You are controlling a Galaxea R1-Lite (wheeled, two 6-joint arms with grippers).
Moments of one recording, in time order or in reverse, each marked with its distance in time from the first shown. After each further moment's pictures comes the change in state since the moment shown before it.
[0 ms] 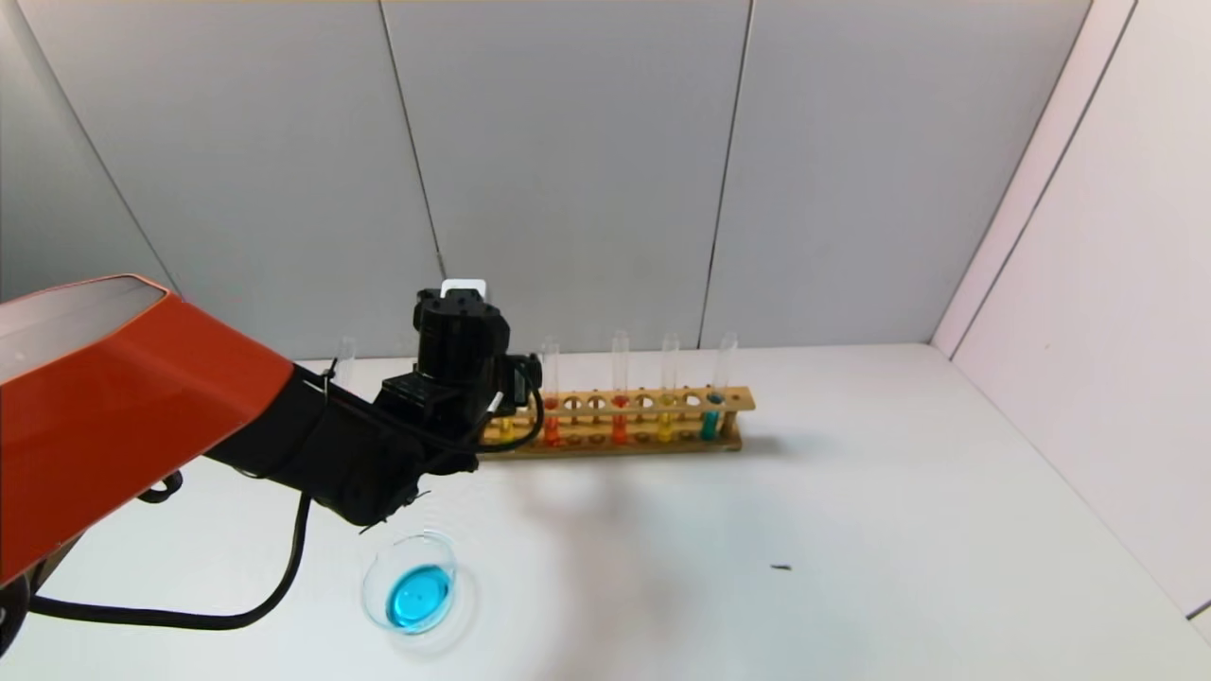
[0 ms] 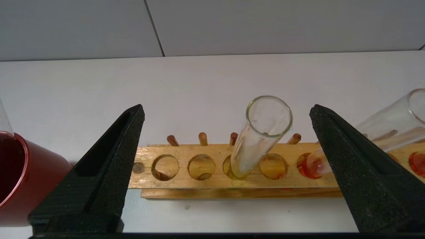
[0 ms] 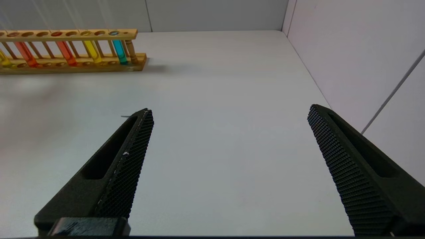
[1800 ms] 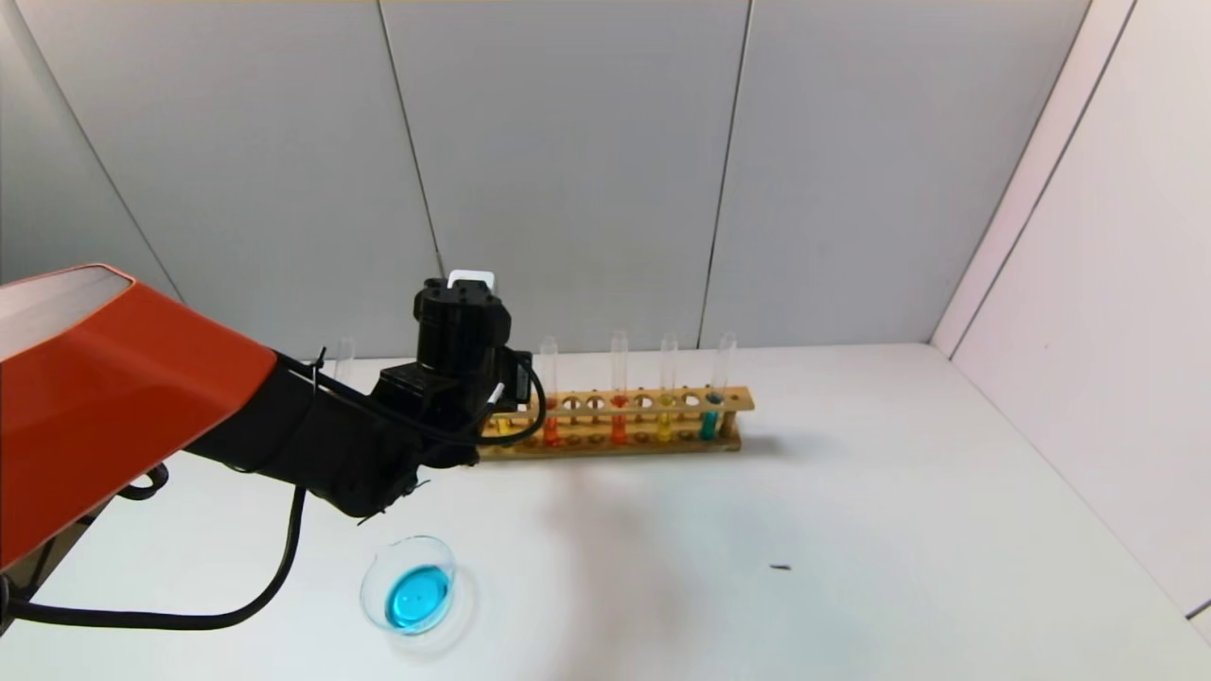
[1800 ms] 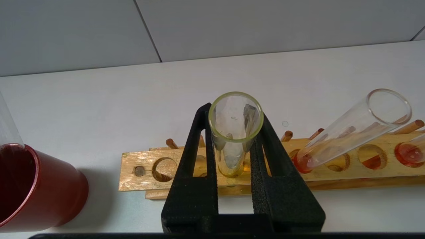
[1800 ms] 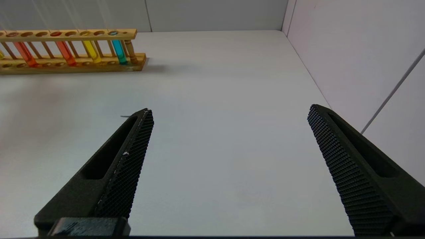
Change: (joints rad) left arm 0.000 -0.036 -0.016 0.055 0.008 0.057; right arm 0.000 0.000 0.000 0.000 0.000 0.000
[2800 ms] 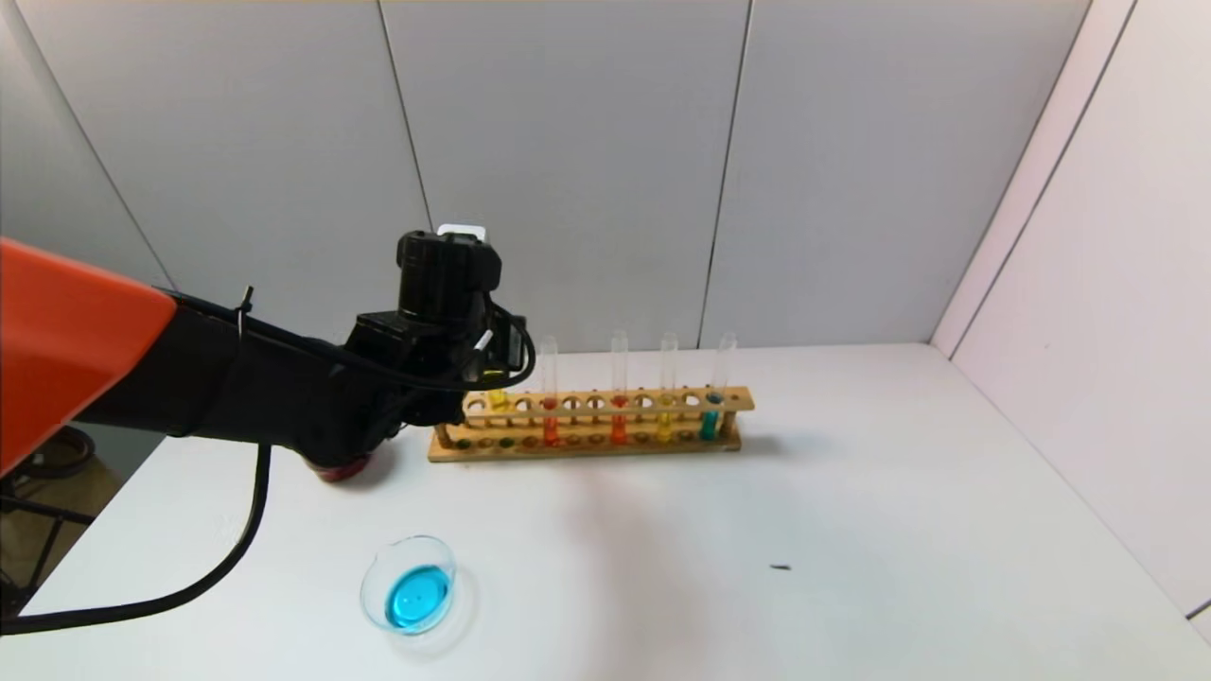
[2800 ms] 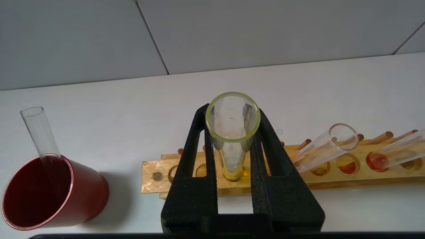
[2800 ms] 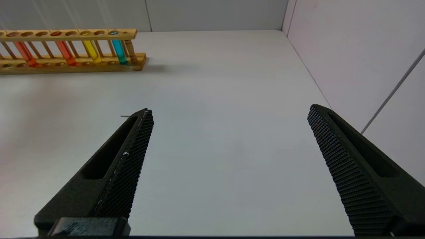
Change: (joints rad) left arm 0.000 -0.093 -0.128 0.236 -0.001 0.001; right arm 0.000 0.000 0.000 0.000 0.000 0.000
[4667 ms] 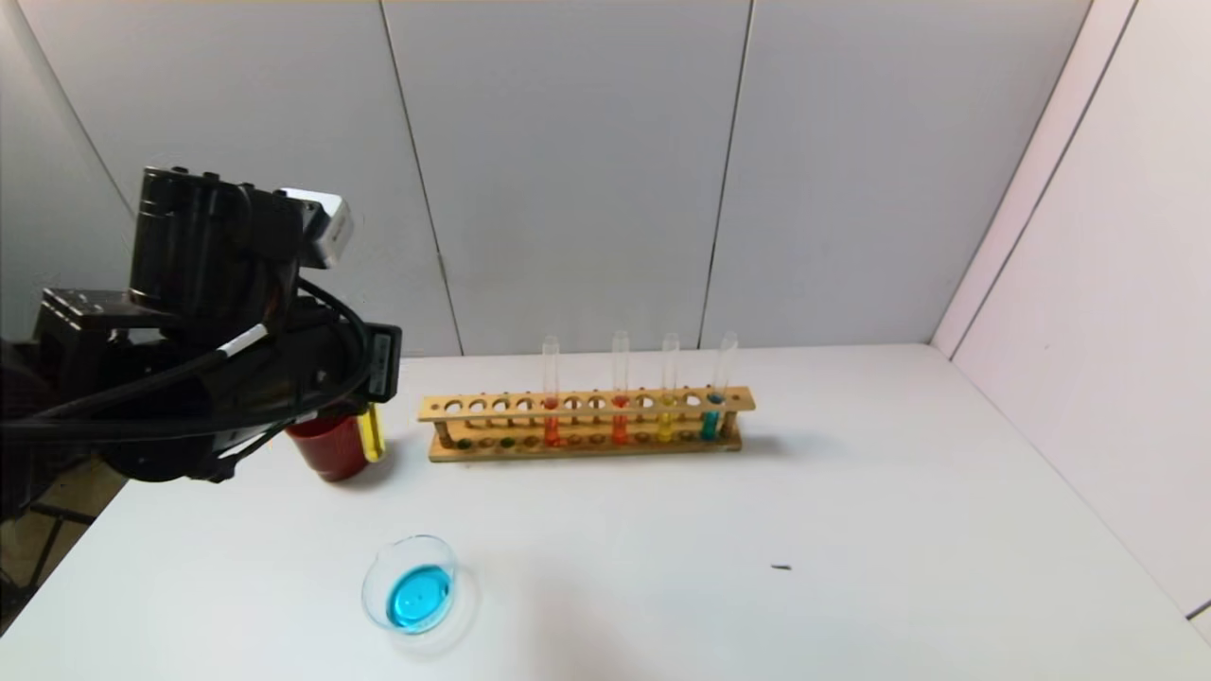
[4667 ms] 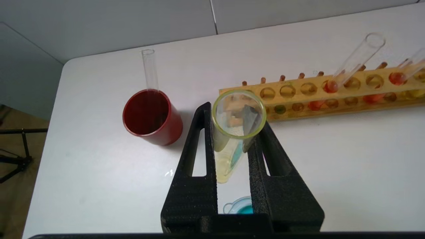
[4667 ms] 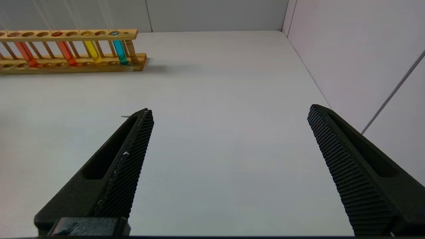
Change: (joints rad) left arm 0.004 -0.456 0.201 0.367 -0.008 0.015; right arm 0.000 0.000 -0.001 0.000 0.000 0.000
